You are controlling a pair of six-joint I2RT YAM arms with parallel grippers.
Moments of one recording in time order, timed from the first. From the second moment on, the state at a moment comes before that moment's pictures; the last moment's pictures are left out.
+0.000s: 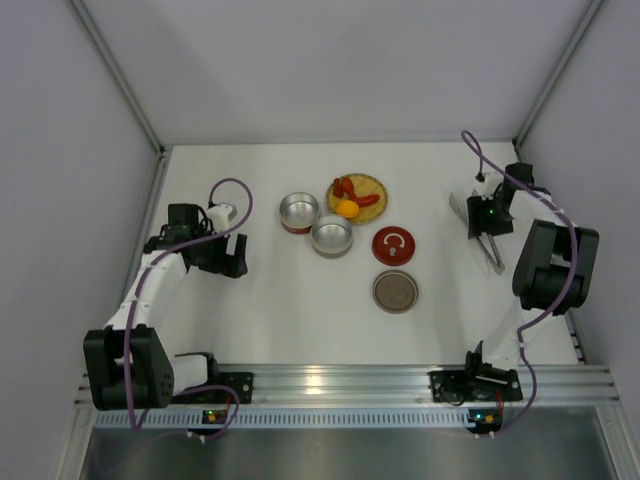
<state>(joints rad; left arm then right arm) 0.04 1.24 0.86 -0.65 0.34 0.26 -0.23 1.83 1.25 -0.58 -0.17 -0.32</state>
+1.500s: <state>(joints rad) 0.04 1.19 0.86 -0.65 0.35 0.25 0.28 1.70 1.66 -0.84 -0.29 -0.32</state>
